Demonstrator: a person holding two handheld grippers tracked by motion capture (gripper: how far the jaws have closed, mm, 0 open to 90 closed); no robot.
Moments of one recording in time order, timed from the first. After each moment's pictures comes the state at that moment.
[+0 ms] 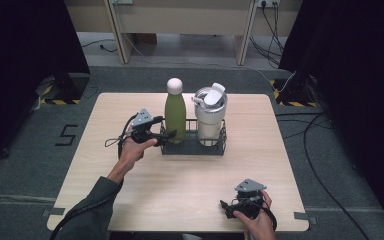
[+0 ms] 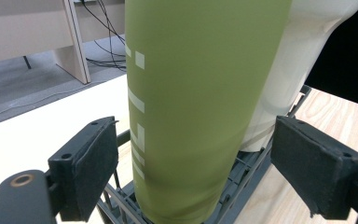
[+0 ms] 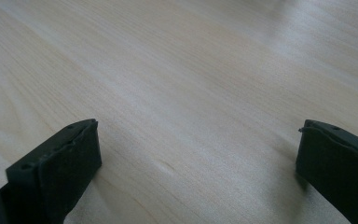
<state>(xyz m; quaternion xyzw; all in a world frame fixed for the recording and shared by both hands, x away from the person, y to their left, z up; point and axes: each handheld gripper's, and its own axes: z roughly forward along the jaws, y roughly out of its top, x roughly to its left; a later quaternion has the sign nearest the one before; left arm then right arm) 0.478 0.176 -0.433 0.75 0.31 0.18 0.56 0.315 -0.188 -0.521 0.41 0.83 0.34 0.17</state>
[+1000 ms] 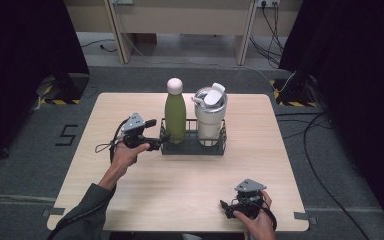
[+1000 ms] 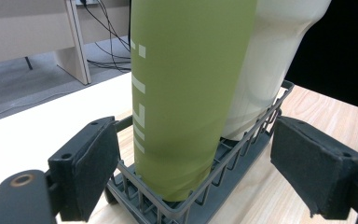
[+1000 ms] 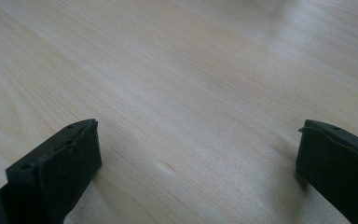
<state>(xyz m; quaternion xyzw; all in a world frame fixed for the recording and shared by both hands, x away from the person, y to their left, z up) 0.456 0.195 -0.428 0.74 0.31 0.18 0.57 0.315 -0.187 -0.521 0.41 0.83 0.34 0.17</state>
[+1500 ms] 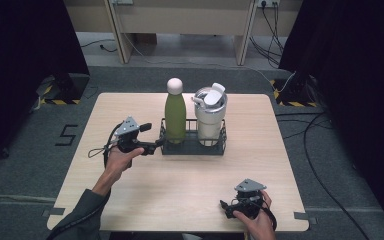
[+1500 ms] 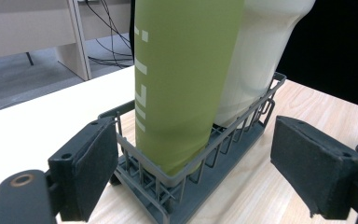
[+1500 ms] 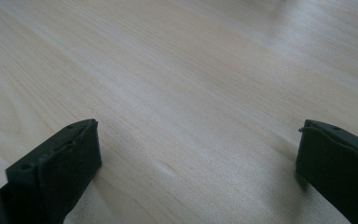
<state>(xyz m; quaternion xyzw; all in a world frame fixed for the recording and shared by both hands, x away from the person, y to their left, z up) 0.440 0.209 -0.429 0.74 0.32 0.18 0.56 0.316 -0.187 -0.521 0.41 0.83 0.34 0.17</state>
